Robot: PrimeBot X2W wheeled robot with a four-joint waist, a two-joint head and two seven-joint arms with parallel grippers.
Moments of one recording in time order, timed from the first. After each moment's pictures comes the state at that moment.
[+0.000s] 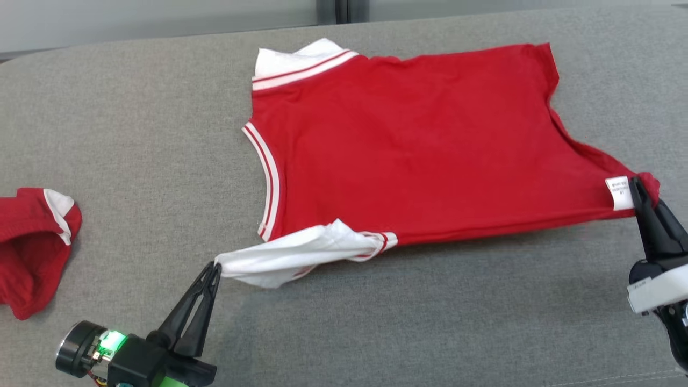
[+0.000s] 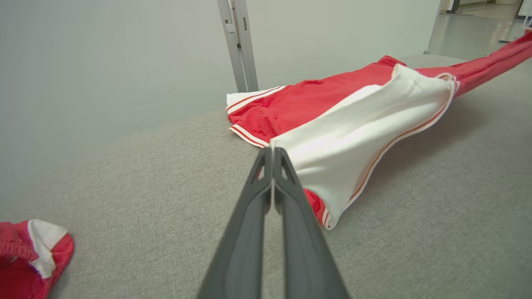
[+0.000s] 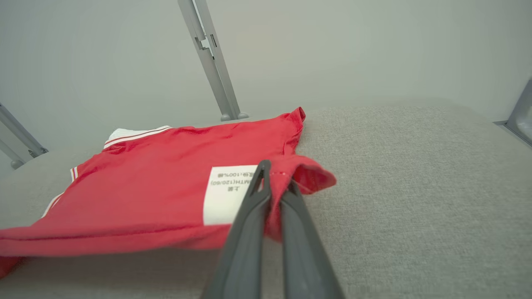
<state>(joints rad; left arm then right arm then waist) 0.07 0.33 -0.26 -0.09 -0.16 -0.11 -0.26 -0.12 -0.55 0.14 0.16 0.72 0.13 -0.26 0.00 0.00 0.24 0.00</state>
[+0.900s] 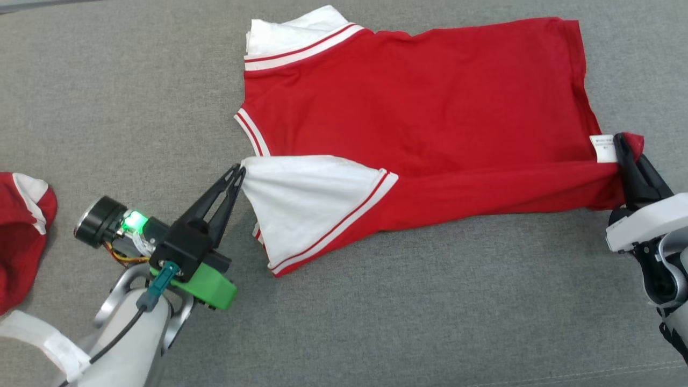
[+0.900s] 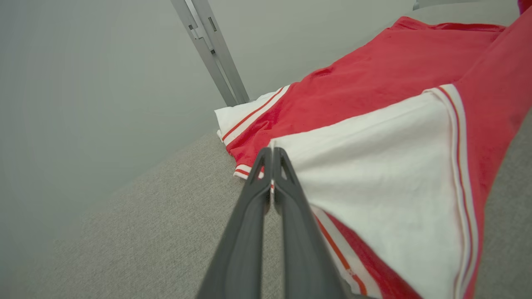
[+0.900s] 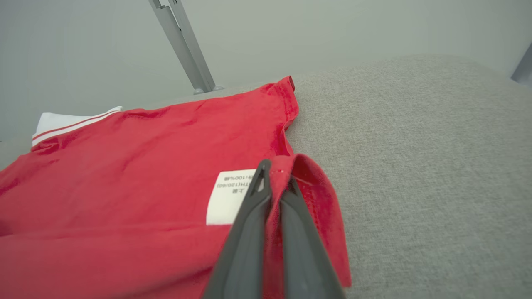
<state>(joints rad) -0.37 0.34 -0.41 0.21 -0.04 -0.13 -0.26 -0.41 -0.51 0.25 0.46 0.74 0.13 -0.26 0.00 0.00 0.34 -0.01</state>
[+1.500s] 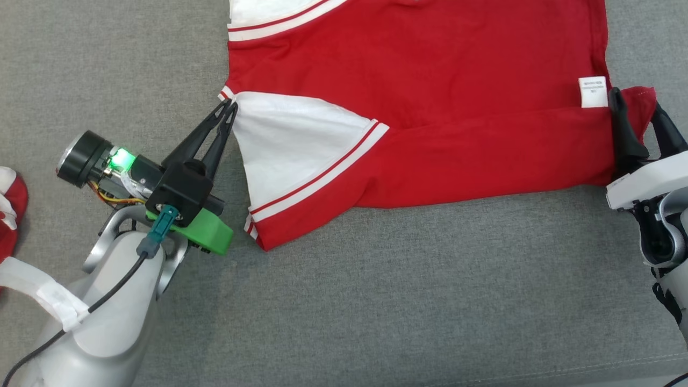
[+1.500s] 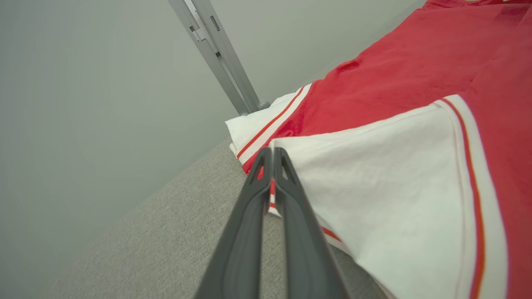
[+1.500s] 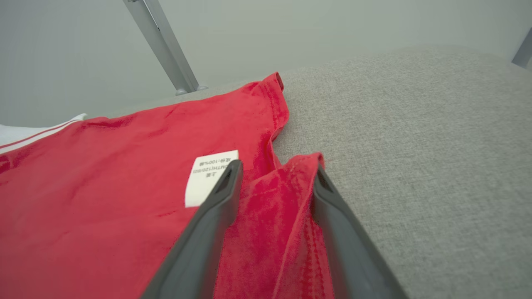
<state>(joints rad) -0.59 0.34 -0.45 0.29 0.01 -0.10 -0.26 -0.55 -0.47 0.23 0.54 0.72 0.13 -0.26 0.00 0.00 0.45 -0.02</state>
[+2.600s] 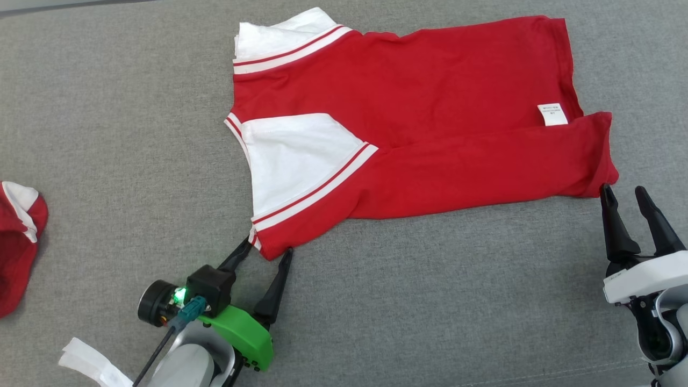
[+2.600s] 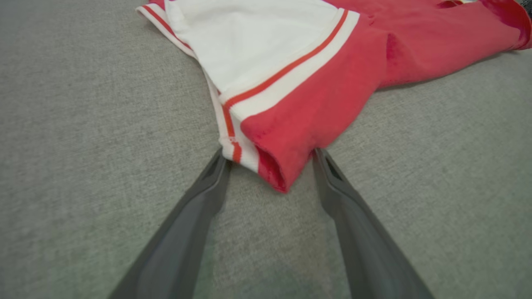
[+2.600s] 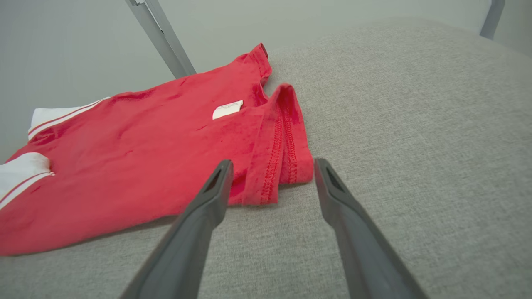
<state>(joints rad) -0.27 0.22 -0.50 0.41 -0.34 -0.12 -0.23 -0.18 -0.42 0.11 0.32 0.70 0.13 -0.26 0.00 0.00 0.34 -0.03</state>
